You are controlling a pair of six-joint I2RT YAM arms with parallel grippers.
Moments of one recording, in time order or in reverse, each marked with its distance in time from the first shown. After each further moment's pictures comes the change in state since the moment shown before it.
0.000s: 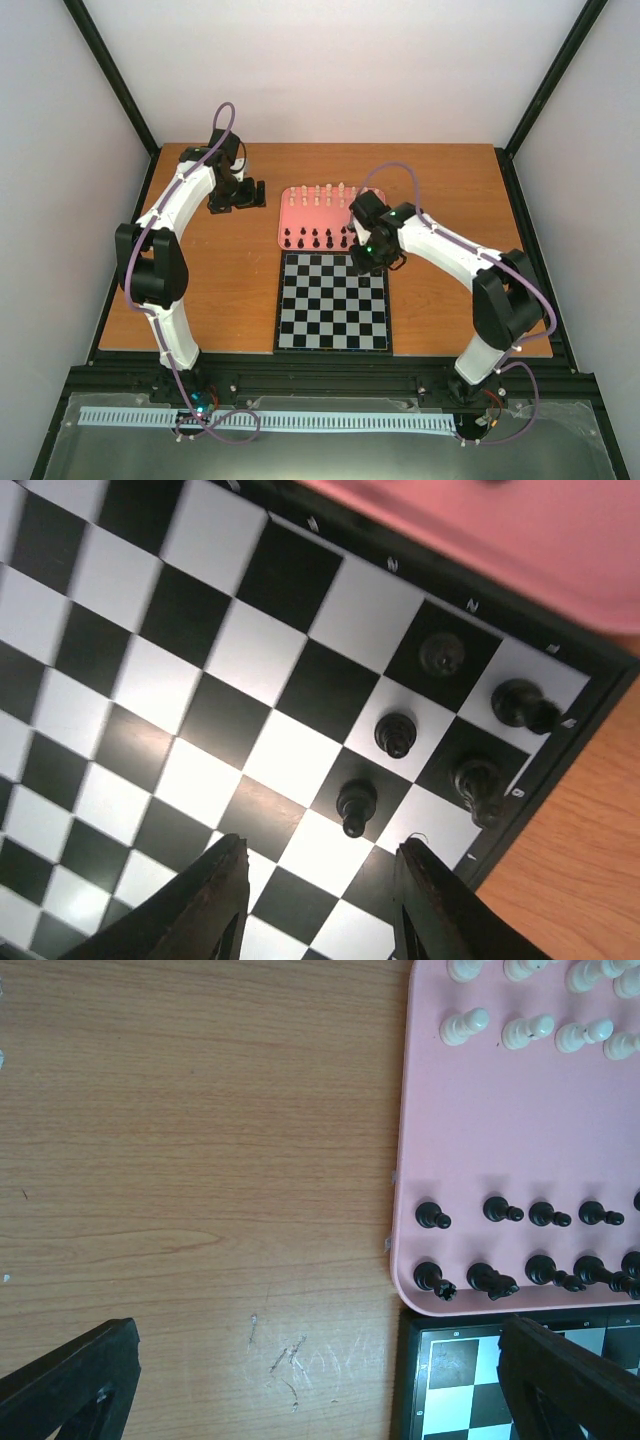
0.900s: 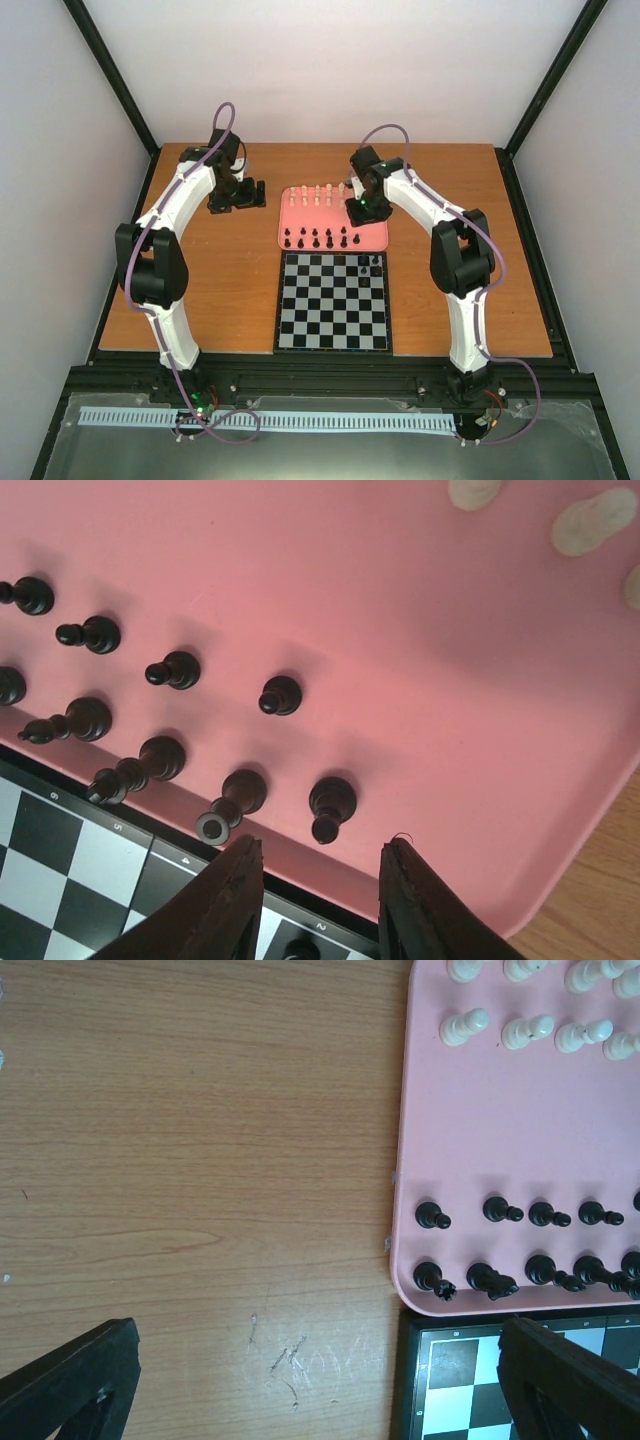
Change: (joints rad) left arm 0.000 0.000 0.000 0.000 0.000 0.000; right arm -0.169 0.435 0.589 -0.115 -0.012 -0.105
